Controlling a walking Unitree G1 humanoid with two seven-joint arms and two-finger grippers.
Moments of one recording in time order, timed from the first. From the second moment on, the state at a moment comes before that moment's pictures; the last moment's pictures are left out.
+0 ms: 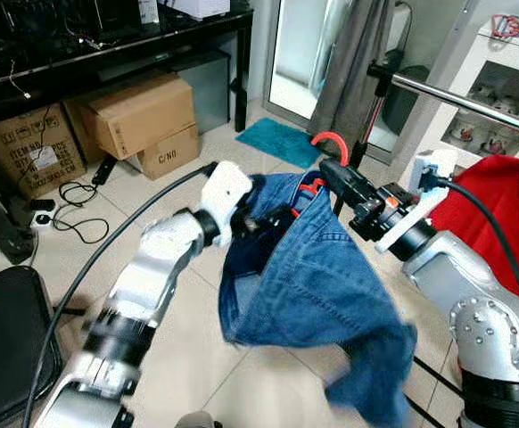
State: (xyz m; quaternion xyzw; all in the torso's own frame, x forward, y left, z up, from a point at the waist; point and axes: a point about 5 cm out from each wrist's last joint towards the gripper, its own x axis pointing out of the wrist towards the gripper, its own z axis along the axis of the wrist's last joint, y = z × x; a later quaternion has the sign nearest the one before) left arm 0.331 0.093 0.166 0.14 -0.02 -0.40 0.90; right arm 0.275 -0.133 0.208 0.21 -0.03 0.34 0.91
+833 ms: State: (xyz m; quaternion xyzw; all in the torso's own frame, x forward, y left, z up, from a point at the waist) left arm 0.341 0.097 0.152 0.18 -0.03 -0.34 0.92; right arm 0.272 -0.129 0.214 0.27 -0.03 0.37 0.89
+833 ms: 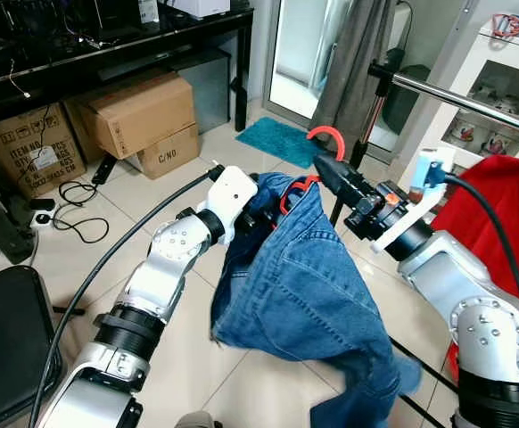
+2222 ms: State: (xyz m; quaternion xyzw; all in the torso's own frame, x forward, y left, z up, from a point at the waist) left arm 0.302 0.134 0.202 0.09 0.00 -0.55 0.83; right arm 0.272 -0.151 0.183 0.08 0.04 0.35 0.93
